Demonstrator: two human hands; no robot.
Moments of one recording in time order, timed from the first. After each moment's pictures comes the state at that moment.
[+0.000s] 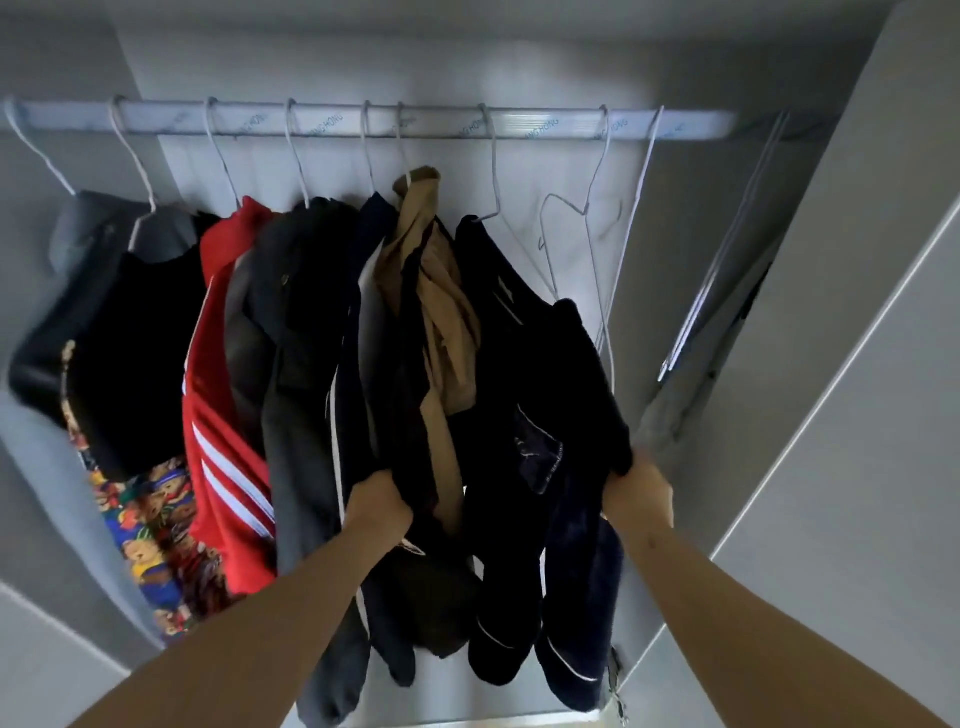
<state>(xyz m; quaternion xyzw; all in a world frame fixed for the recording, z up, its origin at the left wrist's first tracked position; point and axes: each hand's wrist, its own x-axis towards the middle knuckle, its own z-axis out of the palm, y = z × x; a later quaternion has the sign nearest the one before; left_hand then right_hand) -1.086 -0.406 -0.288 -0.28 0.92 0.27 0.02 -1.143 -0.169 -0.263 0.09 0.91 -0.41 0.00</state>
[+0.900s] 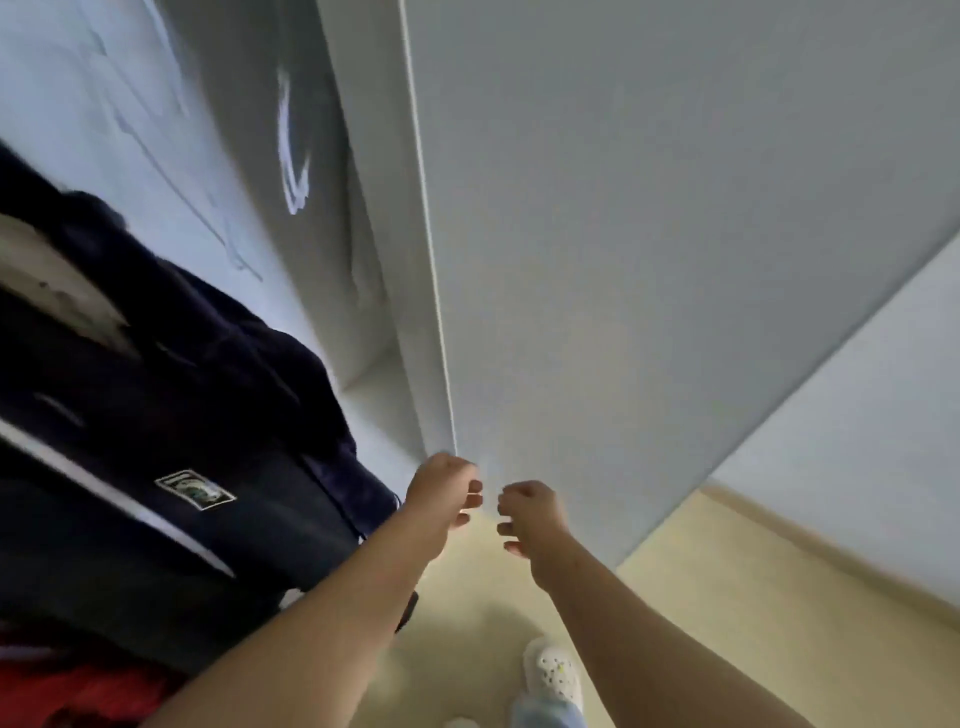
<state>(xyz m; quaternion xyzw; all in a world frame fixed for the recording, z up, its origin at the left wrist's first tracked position) -0.989 -0.227 -0.327 -0.13 0.76 0.53 0.35 -0.924 -0.146 -0.359 0.44 0.59 -0.67 0.06</state>
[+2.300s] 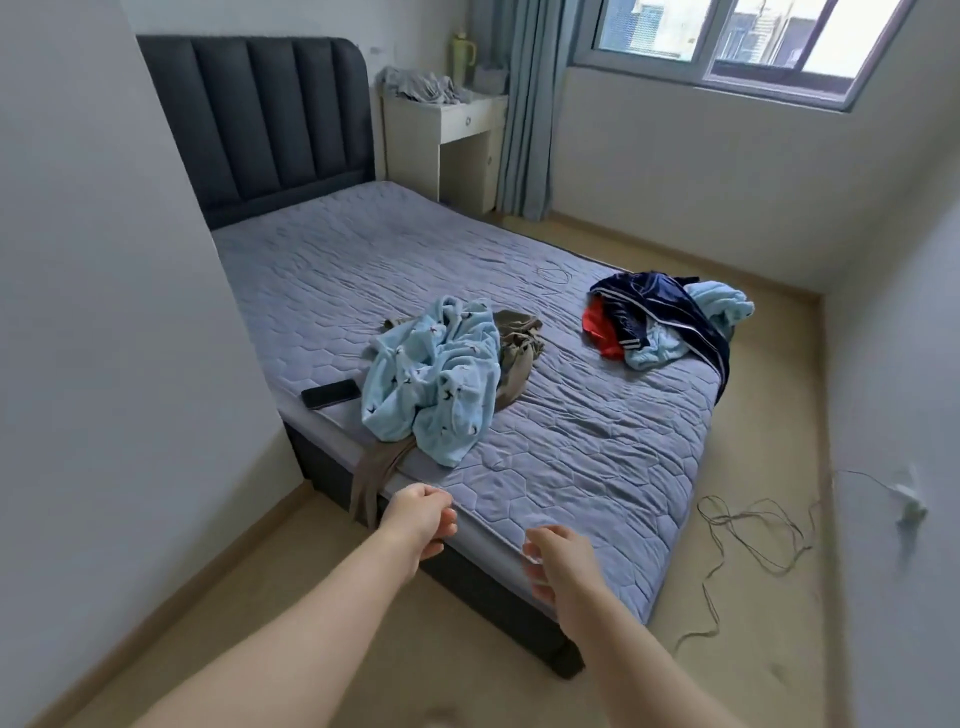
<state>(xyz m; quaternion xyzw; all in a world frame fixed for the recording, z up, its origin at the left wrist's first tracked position) -0.017 0.256 -0.351 0.50 0.56 0.11 0.65 0.081 0.132 -0.350 0.75 0.01 -0.44 -0.50</state>
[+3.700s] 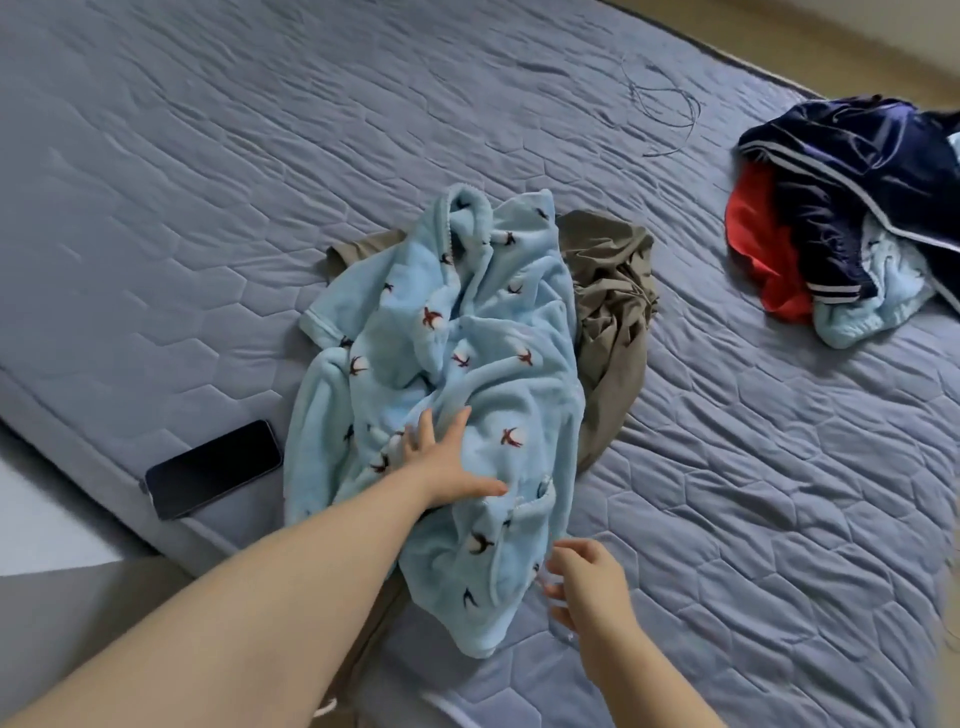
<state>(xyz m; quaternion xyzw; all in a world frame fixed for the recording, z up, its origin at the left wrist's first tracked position) 0.314 0.765 -0.663 0.74 0.44 -0.28 0.42 0.372 0.583 -0.622 0.78 -0.13 -0.47 -0.39</state>
